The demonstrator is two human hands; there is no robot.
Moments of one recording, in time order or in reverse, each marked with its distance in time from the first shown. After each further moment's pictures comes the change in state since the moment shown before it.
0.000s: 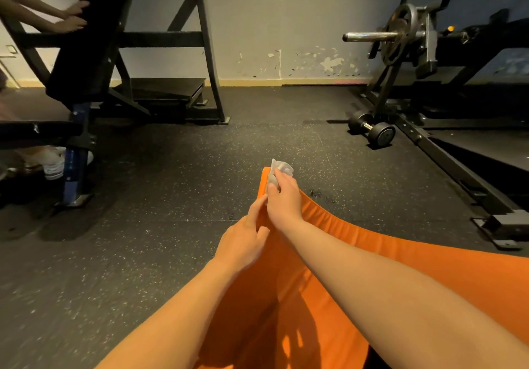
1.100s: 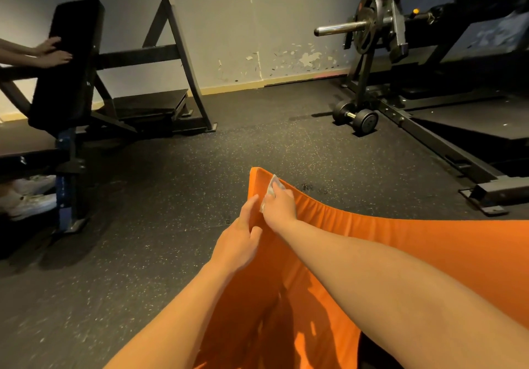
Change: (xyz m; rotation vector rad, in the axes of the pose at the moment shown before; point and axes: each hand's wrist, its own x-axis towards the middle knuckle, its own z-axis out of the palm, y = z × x) left_hand -0.010 0.008 0.002 0.002 -0.042 0.034; right_hand -0.013 0.023 -0.011 0.061 0.023 0.163
